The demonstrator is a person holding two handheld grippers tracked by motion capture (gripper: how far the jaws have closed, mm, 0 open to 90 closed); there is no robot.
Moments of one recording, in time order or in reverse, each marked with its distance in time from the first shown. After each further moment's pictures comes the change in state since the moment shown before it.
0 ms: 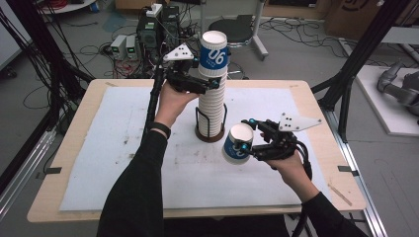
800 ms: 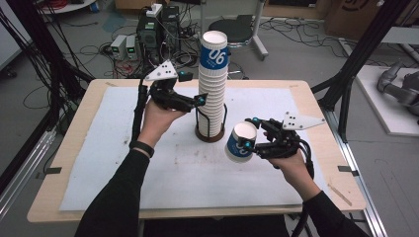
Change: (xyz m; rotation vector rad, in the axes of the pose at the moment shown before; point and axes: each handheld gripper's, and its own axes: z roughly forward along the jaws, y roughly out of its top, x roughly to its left) left arm -0.025 -0.030 -0.050 -0.028 0.012 0.028; right arm -0.007 -0.002 -0.006 -0.010 -0.017 0.011
